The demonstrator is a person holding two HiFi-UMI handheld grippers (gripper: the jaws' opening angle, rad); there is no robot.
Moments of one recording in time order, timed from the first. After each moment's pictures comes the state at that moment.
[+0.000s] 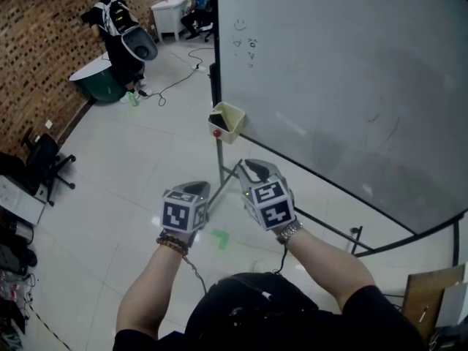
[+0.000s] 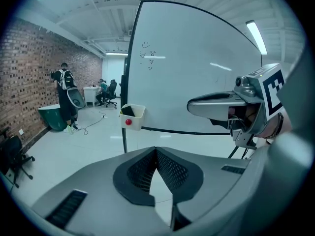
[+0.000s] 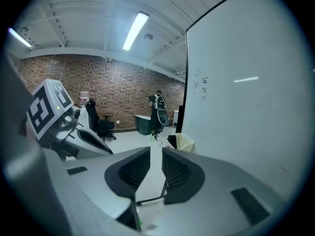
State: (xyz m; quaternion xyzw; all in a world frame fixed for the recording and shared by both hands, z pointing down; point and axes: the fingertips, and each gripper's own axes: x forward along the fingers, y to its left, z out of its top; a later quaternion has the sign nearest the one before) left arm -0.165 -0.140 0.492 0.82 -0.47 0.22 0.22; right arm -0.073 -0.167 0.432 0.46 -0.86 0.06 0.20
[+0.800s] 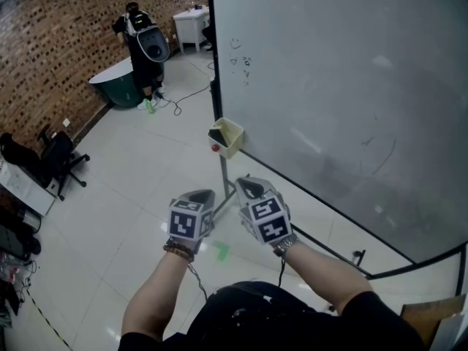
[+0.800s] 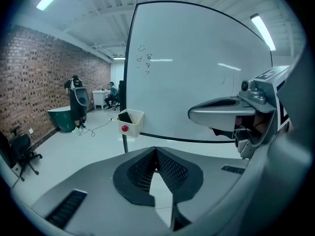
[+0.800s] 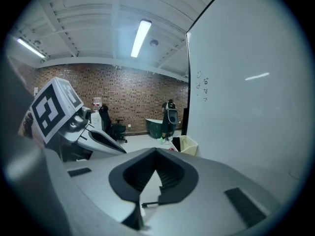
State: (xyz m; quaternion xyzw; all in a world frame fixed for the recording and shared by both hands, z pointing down) left arm -0.112 -0.151 0.480 0.80 -0.52 0.22 0.22; right arm -0.044 -0.167 0.428 0.39 -0.90 0.05 0.17
